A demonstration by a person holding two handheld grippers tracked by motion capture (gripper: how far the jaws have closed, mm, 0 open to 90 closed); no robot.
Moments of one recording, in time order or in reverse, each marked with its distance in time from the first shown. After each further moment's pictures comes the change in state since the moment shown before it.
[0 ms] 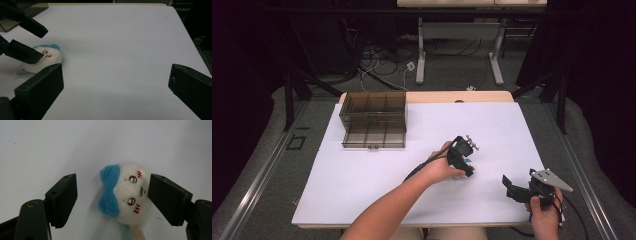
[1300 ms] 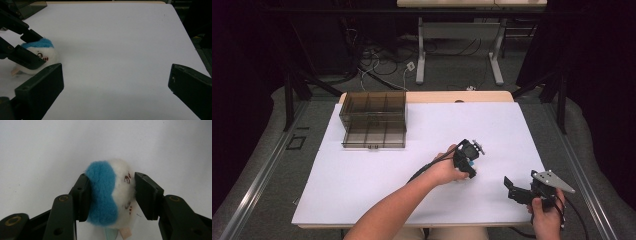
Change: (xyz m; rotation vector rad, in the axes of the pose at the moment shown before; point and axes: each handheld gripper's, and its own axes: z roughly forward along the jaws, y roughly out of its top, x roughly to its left) left arm -0.012 0.009 0.004 0.074 -0.085 0.019; right arm -0.003 -0.003 -0.002 -0.008 -0.013 0.002
